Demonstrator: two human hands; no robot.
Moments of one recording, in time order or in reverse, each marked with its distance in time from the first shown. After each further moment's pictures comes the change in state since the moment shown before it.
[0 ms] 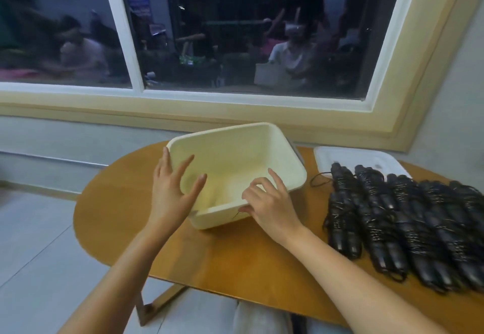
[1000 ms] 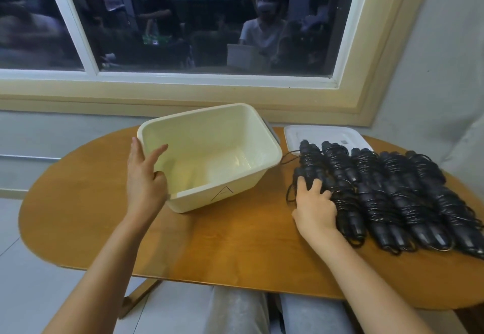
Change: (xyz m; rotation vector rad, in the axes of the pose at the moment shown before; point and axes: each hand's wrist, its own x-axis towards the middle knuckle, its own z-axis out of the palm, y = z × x) left_hand 0.009 0.007 0.042 -0.037 0.081 -0.102; right_hand -0.082 0.052 -0.058 -0.394 -0.728 0.956
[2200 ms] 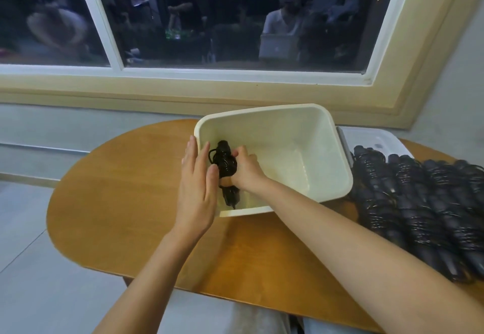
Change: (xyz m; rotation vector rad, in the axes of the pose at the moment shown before) left_hand -0.017 0.016 0.036 -0.086 -0.056 0.219; right_hand 0.058 -0.163 -0.047 0.981 -0.363 -0.344
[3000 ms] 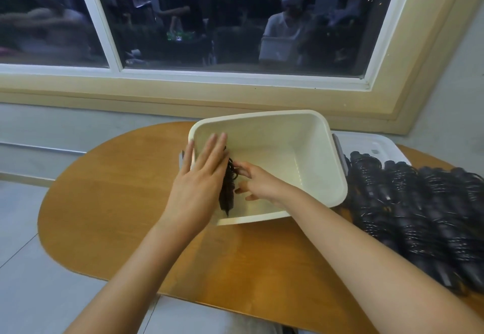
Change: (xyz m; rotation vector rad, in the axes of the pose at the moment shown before) left_hand 0.020 0.030 -0.012 0.890 -0.278 0.421; right_hand -0.015 0.031 -0.040 0.115 -0.323 0.016
